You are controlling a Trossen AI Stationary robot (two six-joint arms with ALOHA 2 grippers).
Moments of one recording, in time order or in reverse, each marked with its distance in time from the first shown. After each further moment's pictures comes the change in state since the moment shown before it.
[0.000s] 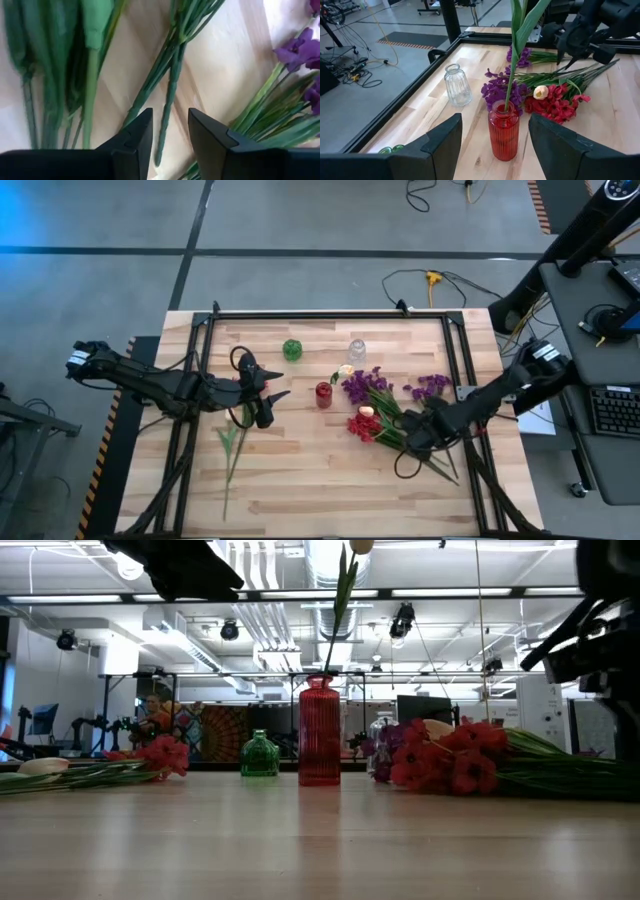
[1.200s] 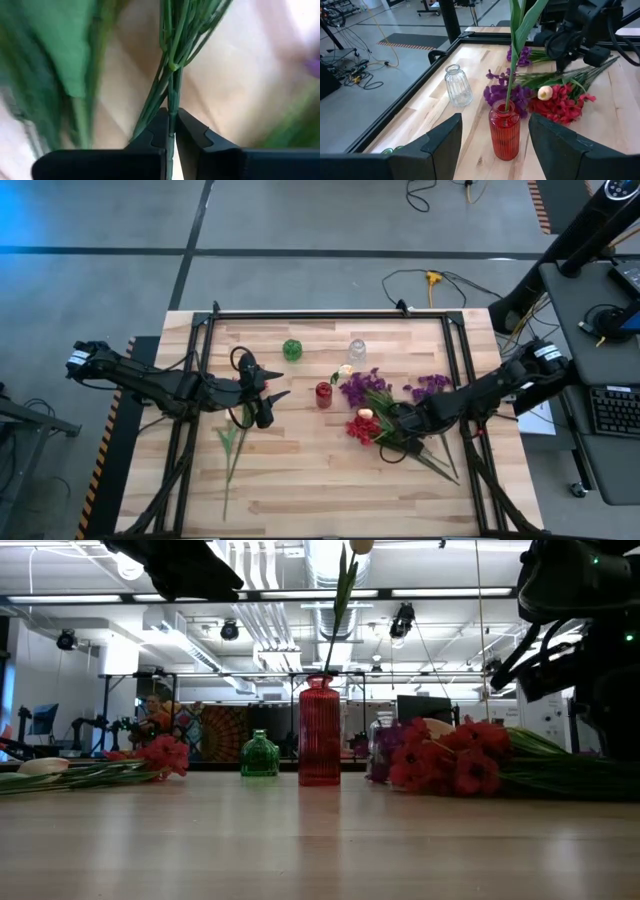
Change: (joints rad) left arm 0.000 0.000 0.000 0.000 0.000 0.013; right arm -0.170 -0.022 -0.043 0.114 -0.121 -0.046
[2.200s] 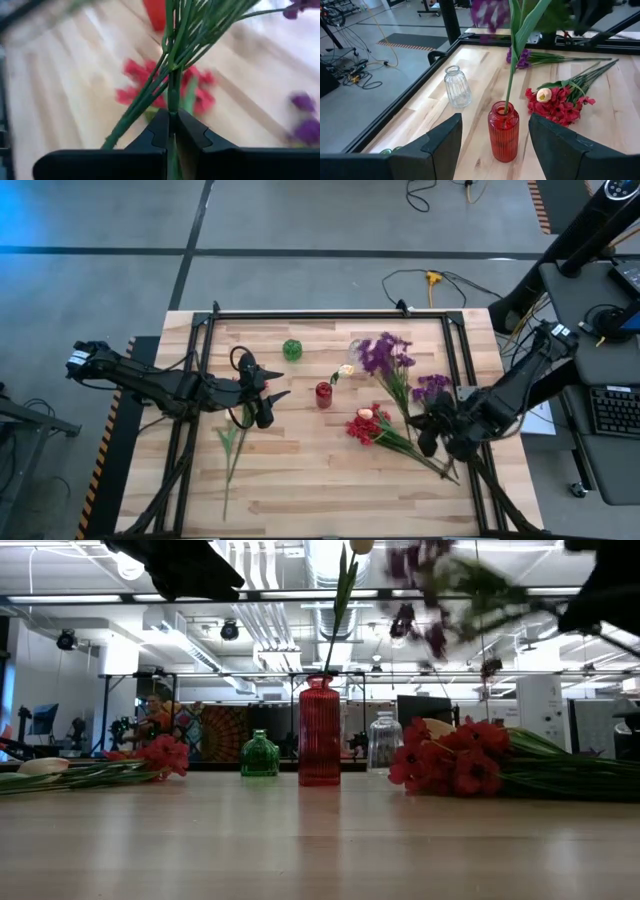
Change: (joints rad) left arm 0.000 0.000 0.000 0.009 0.000 -0.009; right arm 0.432 -0.419 0.069 0.008 0.656 0.398
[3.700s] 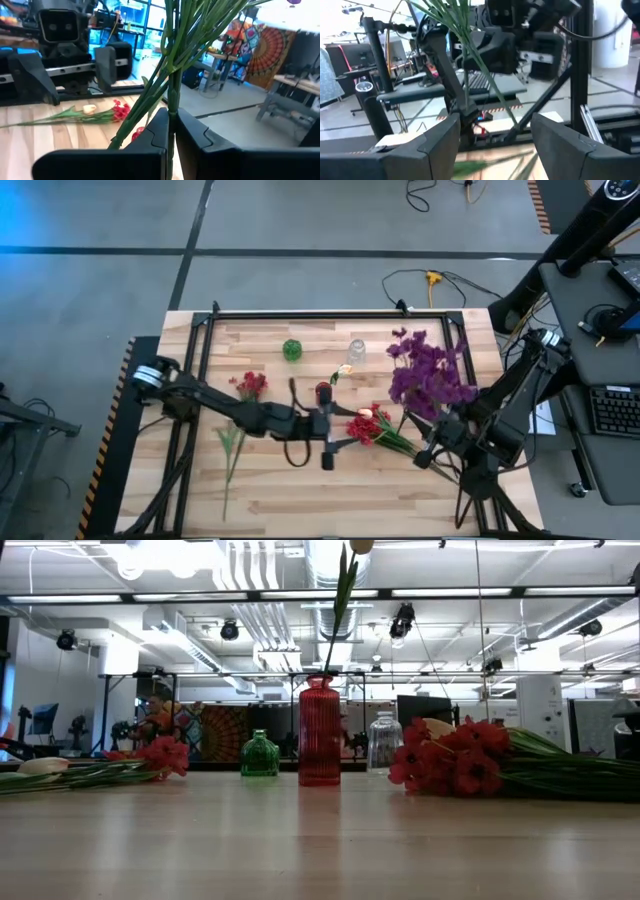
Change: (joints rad) left arm -0.054 0.735 0.405 0.853 0.282 0.339; right arm 0.165 0.266 0.316 0.175 0.782 -0.634
